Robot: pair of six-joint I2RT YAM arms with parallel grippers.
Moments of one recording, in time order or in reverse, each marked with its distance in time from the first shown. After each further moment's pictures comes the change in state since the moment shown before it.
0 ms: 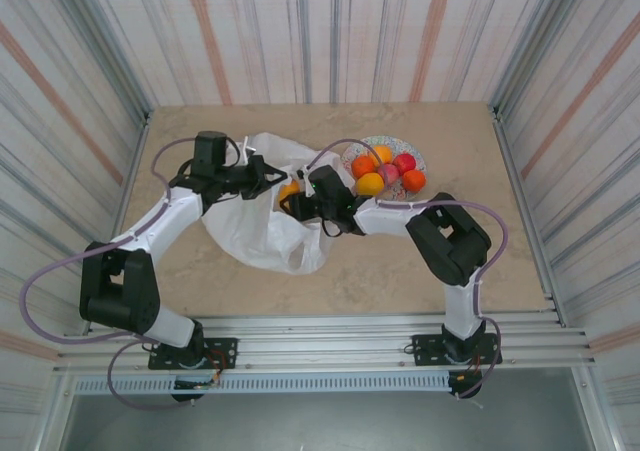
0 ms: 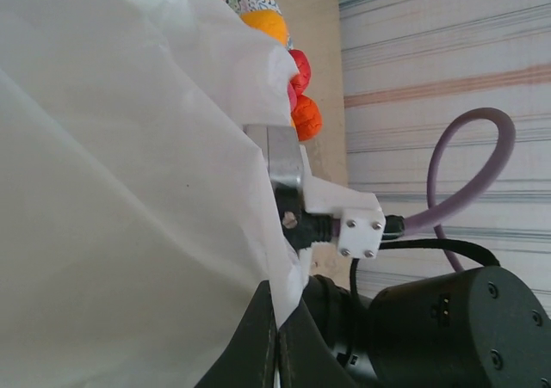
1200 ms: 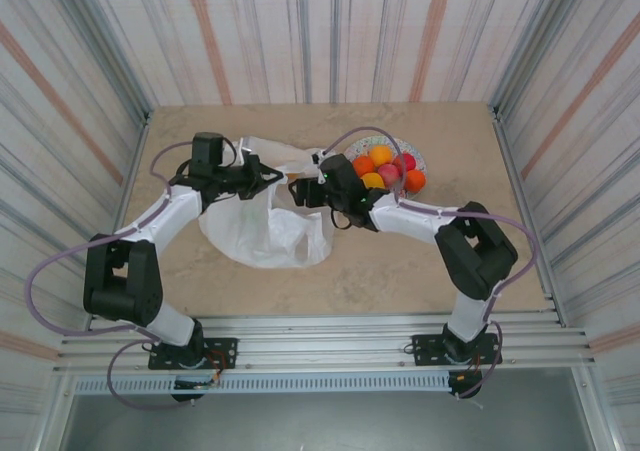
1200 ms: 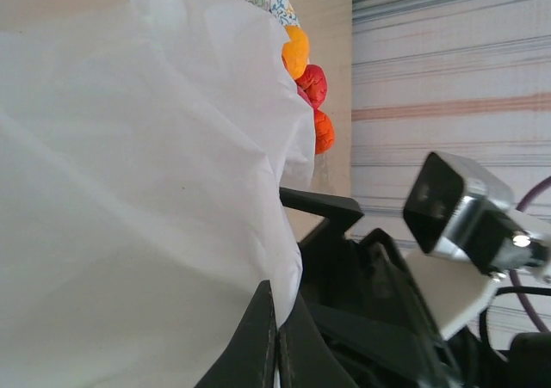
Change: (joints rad) left arm 0.040 0.046 -0.018 0.038 0.012 -0.005; right arm -0.029 -0.191 -0.038 -0.113 0.100 0.049
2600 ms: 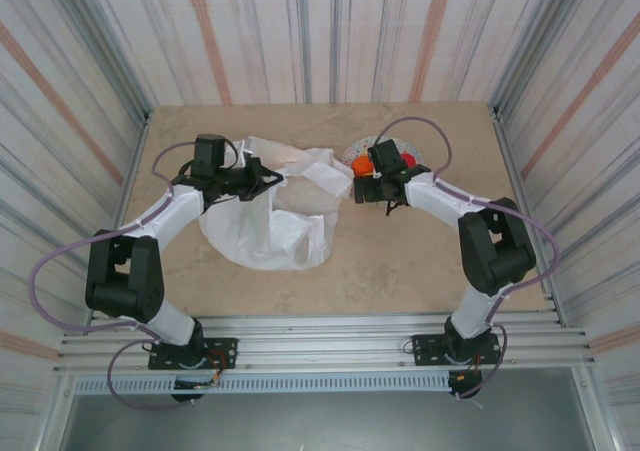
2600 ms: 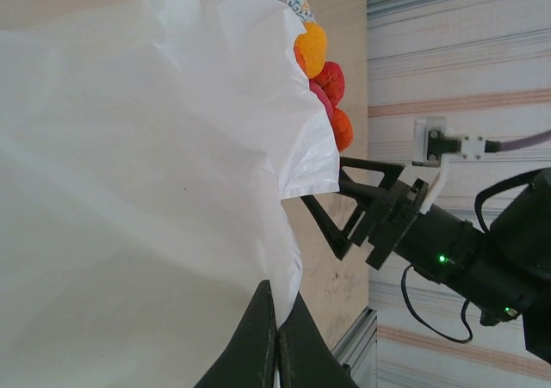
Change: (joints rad) left arm 0.001 0.023 -0.004 -0.004 -0.014 0.045; right arm -0.300 -0.009 0.057 -0.507 0.138 -0.262
